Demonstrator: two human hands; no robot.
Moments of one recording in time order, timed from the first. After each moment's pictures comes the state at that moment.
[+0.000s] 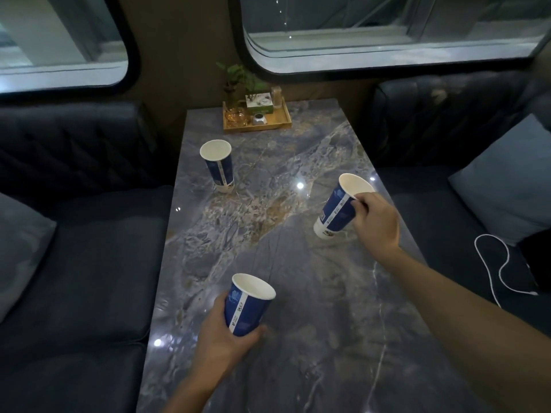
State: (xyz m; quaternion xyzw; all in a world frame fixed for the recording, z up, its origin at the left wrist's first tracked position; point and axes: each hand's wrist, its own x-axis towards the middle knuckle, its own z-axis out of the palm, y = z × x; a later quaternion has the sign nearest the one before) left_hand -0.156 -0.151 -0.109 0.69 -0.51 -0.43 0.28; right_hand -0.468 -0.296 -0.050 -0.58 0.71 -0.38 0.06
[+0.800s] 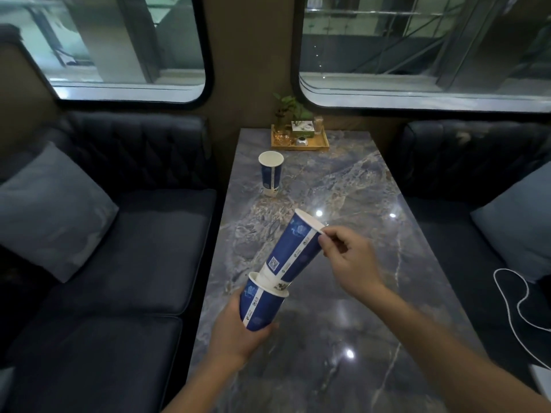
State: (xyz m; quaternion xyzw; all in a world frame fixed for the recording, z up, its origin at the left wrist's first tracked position) left_hand -0.095 -0.064 -0.062 0.70 -0.51 -0.39 0.31; right_hand -0.314 -0.152 0.029 -0.67 0.53 -0.45 0.26
